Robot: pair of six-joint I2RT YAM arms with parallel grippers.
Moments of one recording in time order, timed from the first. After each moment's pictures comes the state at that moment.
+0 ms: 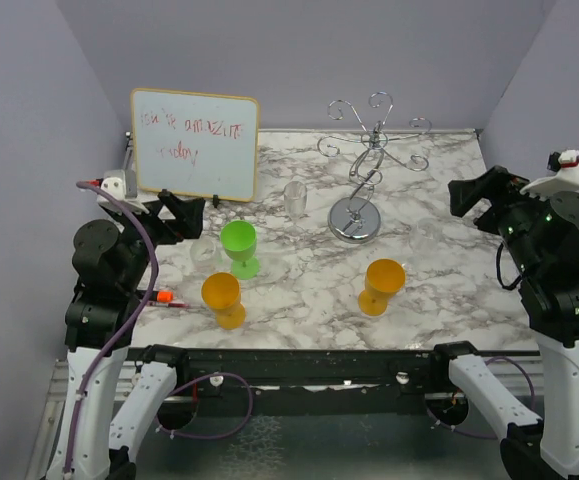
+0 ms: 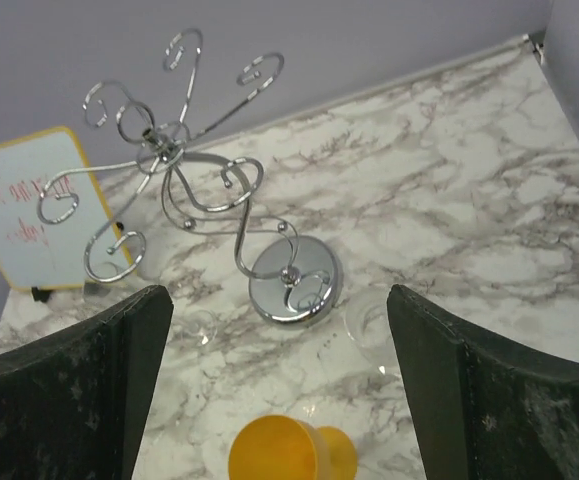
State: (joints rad) left arm -0.14 0.63 1.06 -0.46 0.09 -0.34; right arm 0.11 0.78 1.39 -0.74 0.09 0.37
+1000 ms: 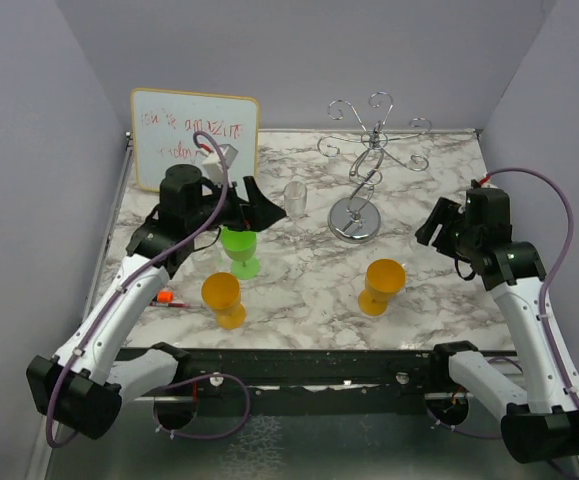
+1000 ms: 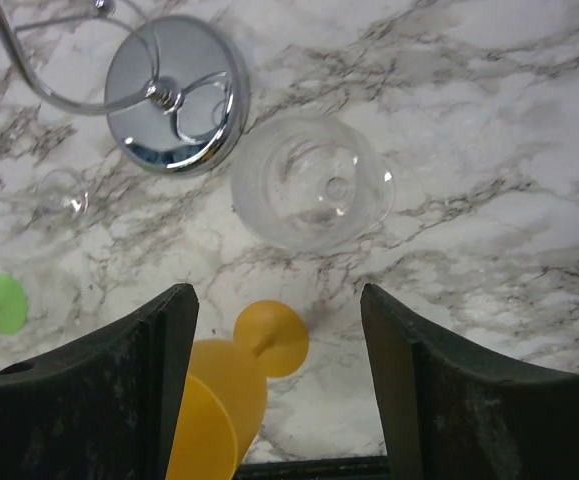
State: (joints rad) left arm -0.33 1.05 1.05 -0.31 0.52 -0.52; right arm 0.11 0.90 1.03 -0.86 0.03 0.46
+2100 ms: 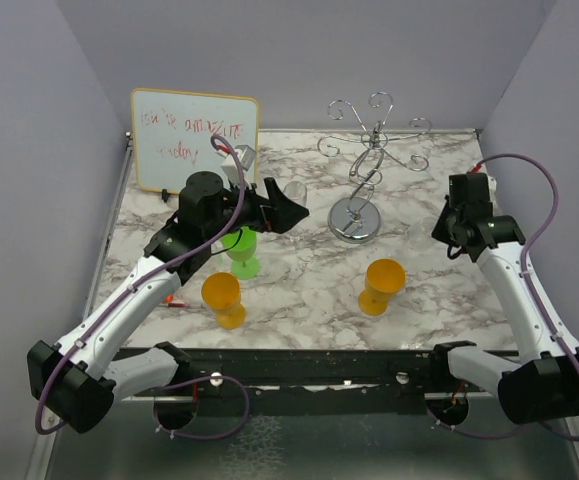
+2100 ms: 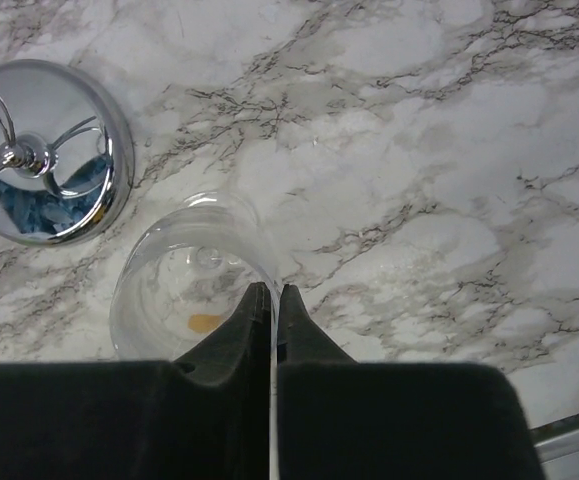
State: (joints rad) left arm -0.56 1.10 1.03 -0.13 0.35 -0.59; right arm 0.11 1.13 1.06 -0.80 0.31 0.44
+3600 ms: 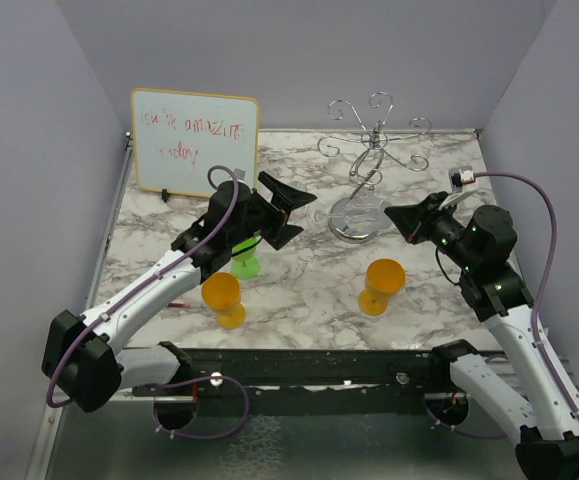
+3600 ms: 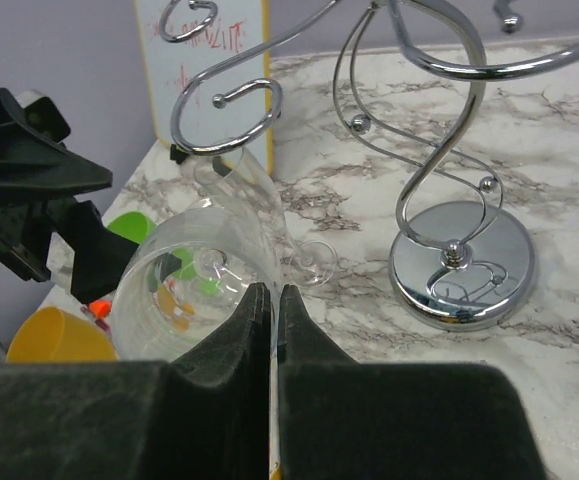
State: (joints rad) left arm -0.61 1.19 0.95 -0.07 0.17 -1.47; right arm 0.23 0.74 0.80 -0.16 -0.34 0.41
